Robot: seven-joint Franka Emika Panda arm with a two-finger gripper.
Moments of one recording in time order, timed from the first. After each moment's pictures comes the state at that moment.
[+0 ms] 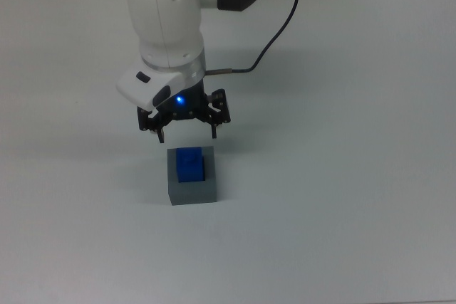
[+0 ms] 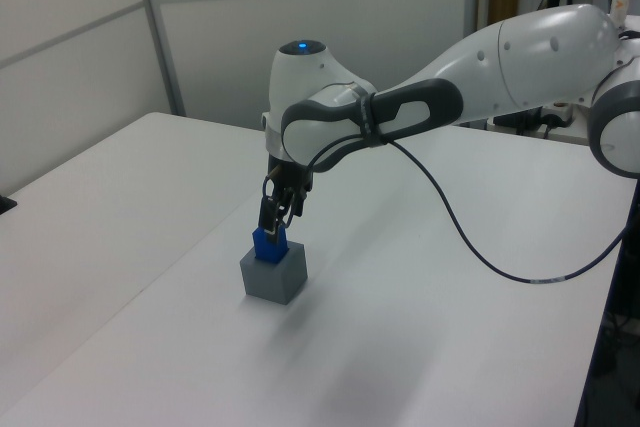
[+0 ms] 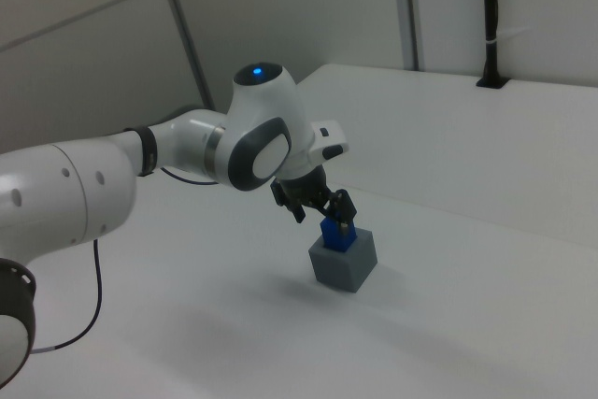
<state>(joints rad) 0.04 0.40 -0.02 -1.54 0.06 2.15 -0.09</state>
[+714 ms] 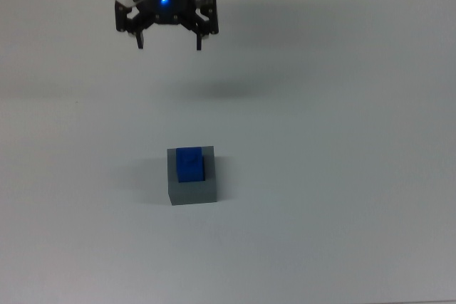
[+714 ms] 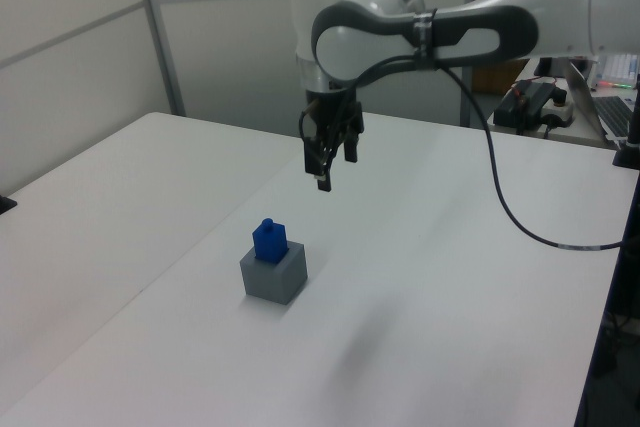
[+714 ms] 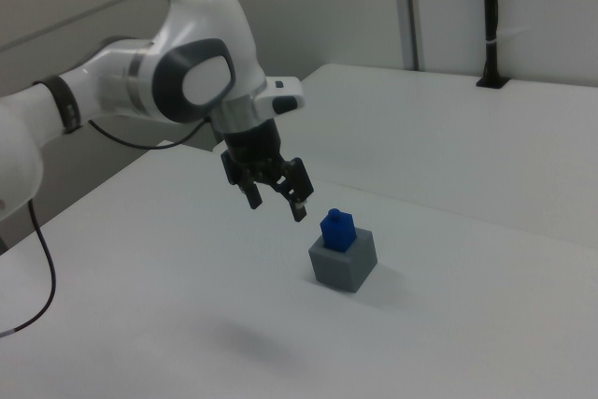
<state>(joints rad) 0.04 0.16 -0.03 -1.53 -0.05 1.71 0.01</state>
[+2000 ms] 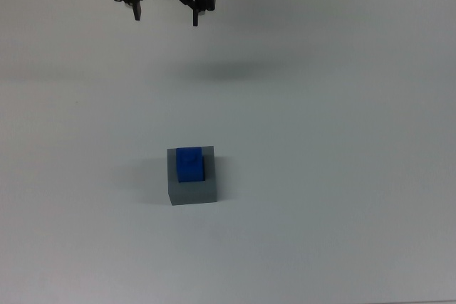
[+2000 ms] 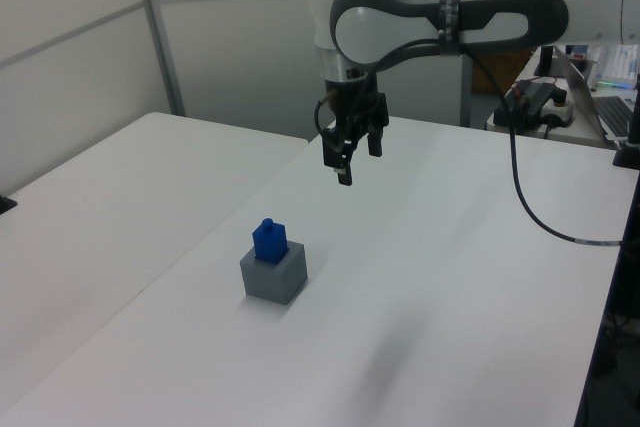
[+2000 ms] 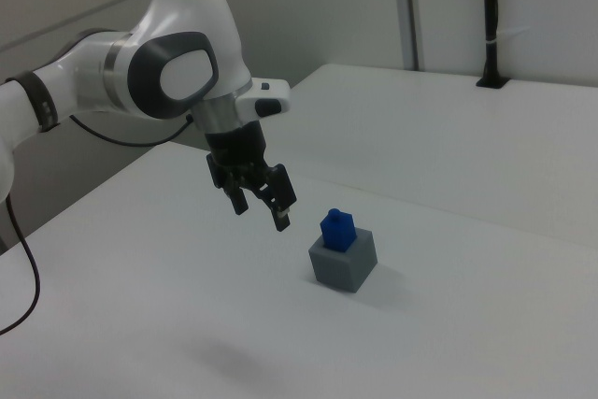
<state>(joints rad) 0.04 0.08 -0.03 -1.58 -0.06 1.65 0.09</state>
